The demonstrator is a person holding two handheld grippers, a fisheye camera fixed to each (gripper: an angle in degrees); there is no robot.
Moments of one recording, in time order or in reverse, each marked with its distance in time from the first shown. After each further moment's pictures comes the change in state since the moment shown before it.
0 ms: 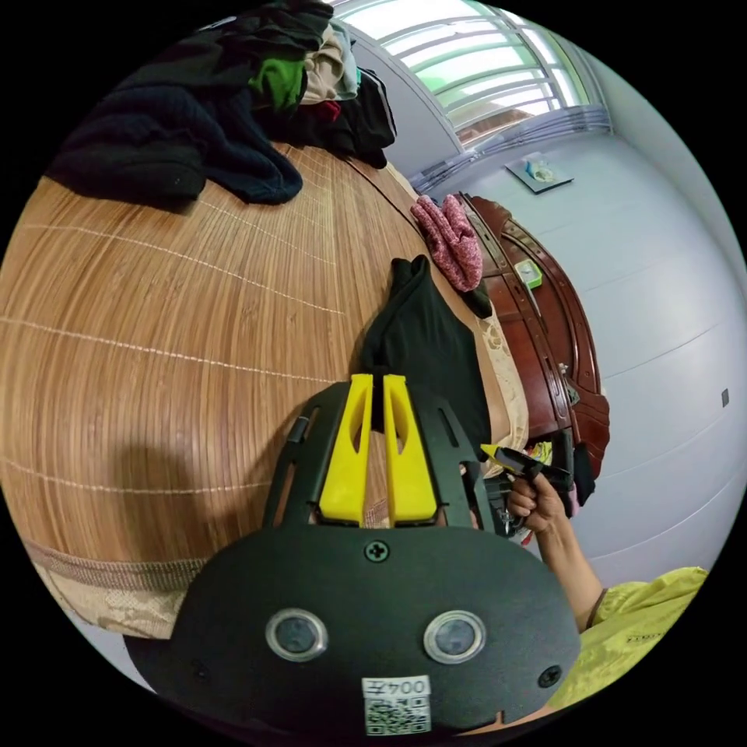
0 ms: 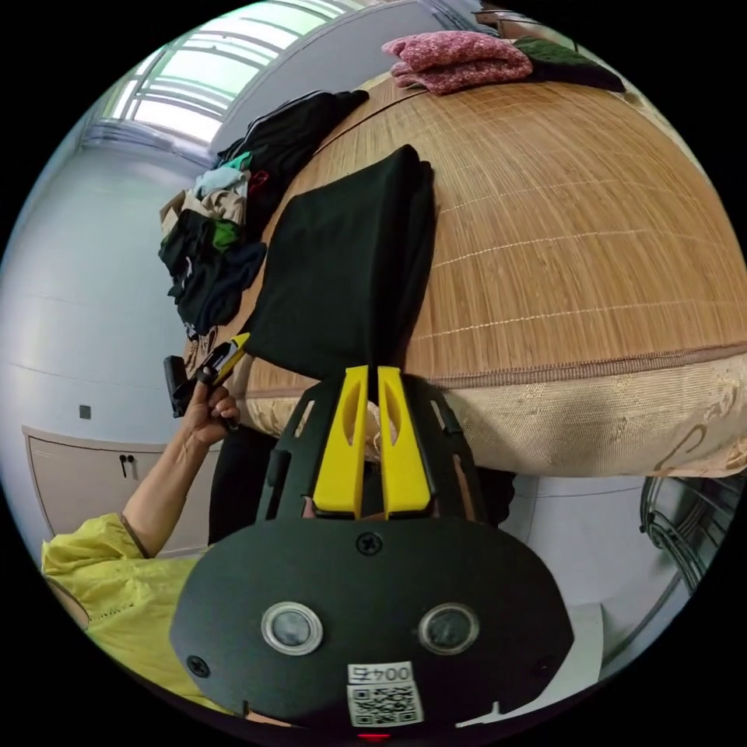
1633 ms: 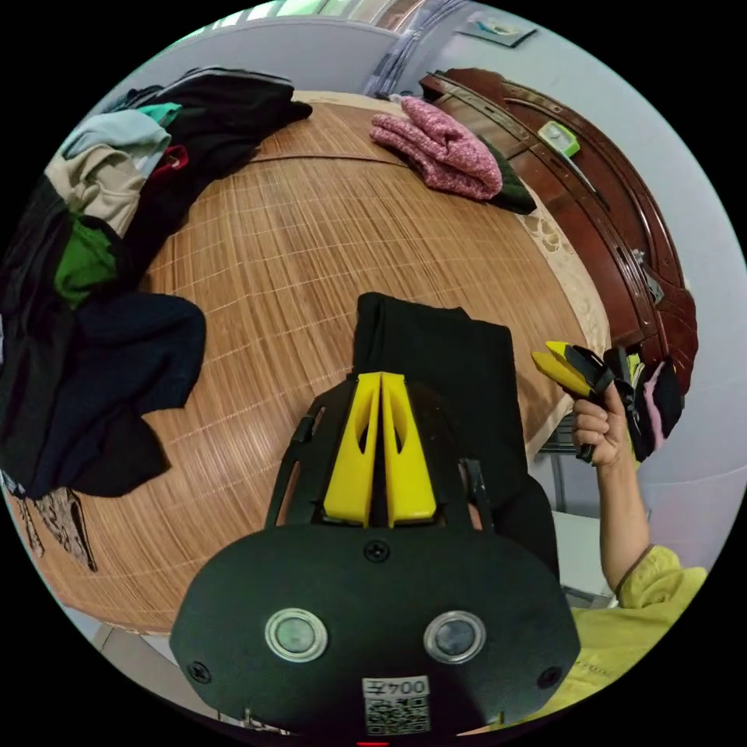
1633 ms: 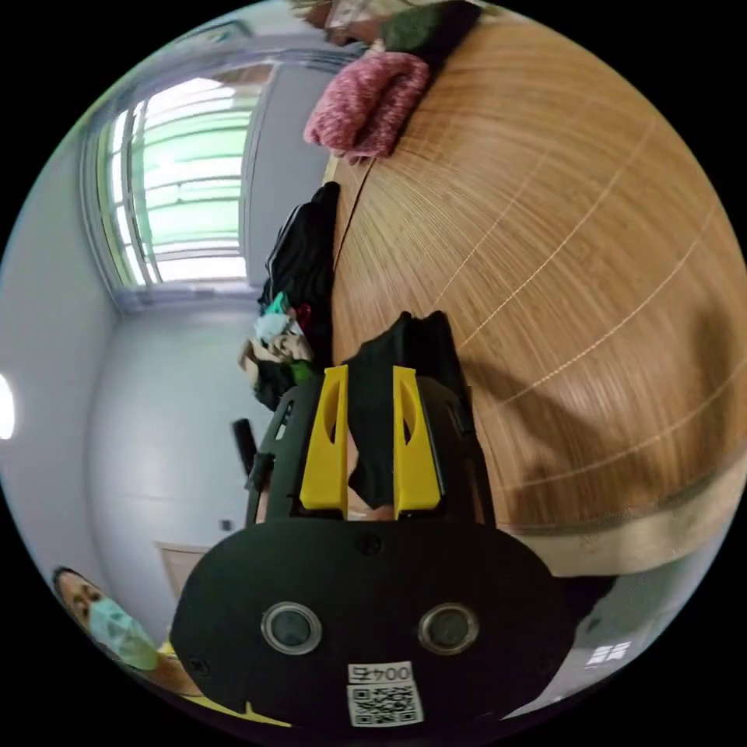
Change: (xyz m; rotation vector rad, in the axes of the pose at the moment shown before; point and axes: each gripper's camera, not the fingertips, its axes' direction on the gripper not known) left arm 0.300 -0.267 0.194 -0.097 -0.672 0.513; right arm 0.051 -0.194 -0.103 0.215 -0.565 0.418
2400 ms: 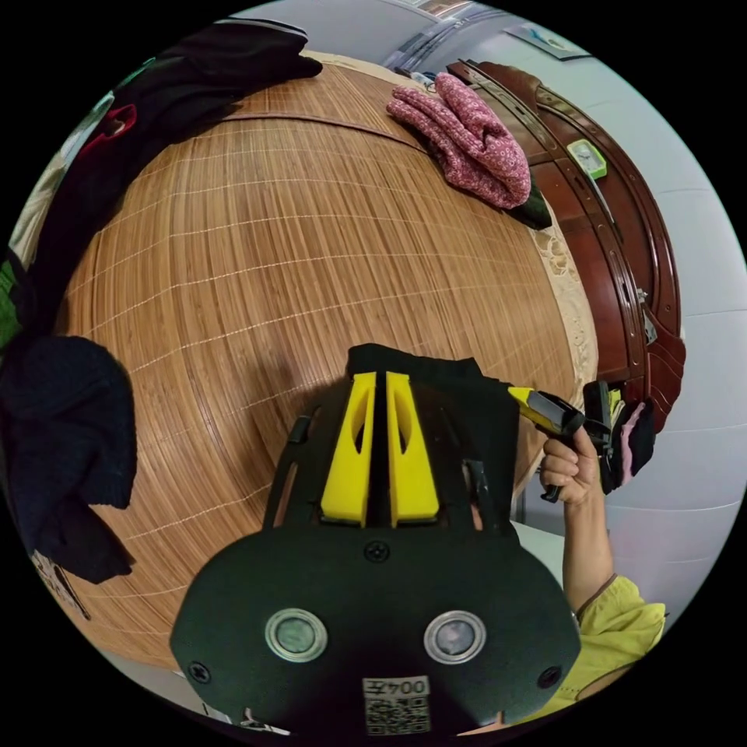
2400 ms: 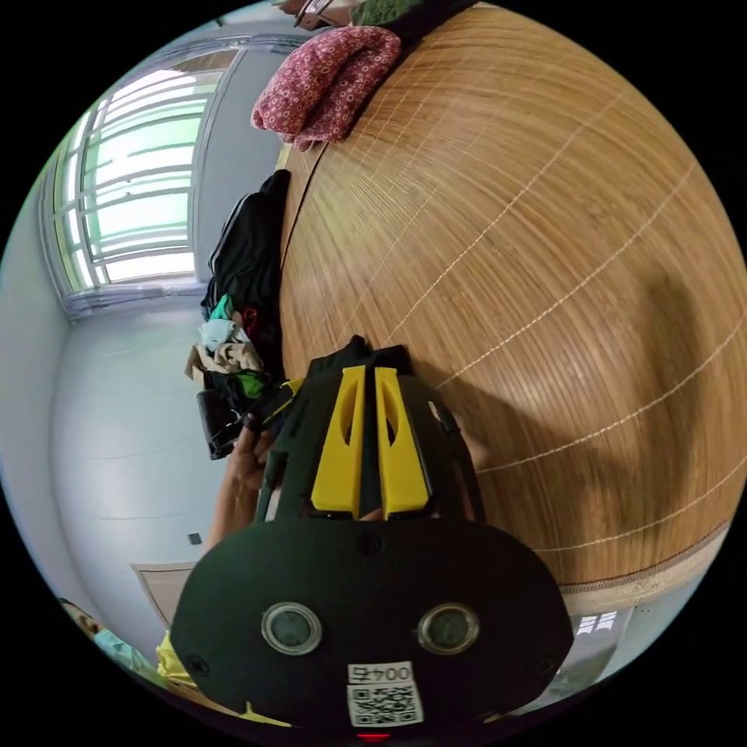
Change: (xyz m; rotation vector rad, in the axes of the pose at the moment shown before) left arm -0.061 -0.069 0.072 -0.046 0.131 -0.074; right arm 0.018 -0.020 0.016 0.097 0.977 -0.561
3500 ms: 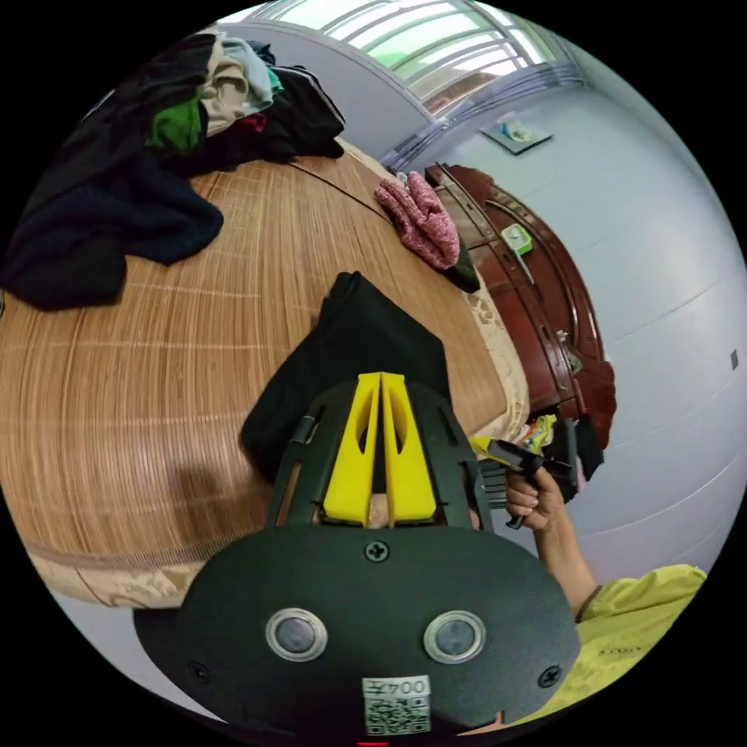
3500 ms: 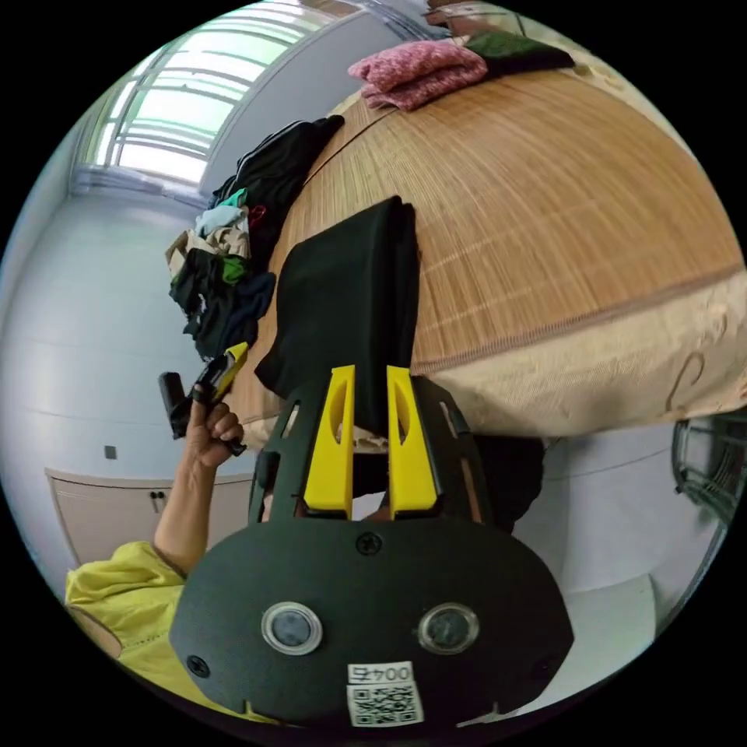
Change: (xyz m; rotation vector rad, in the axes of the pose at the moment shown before) left arm -0.046 0.406 -0.084 0.395 0.281 -0.120; right arm -0.026 0.196 -0.002 -0.058 0.199 -0.266
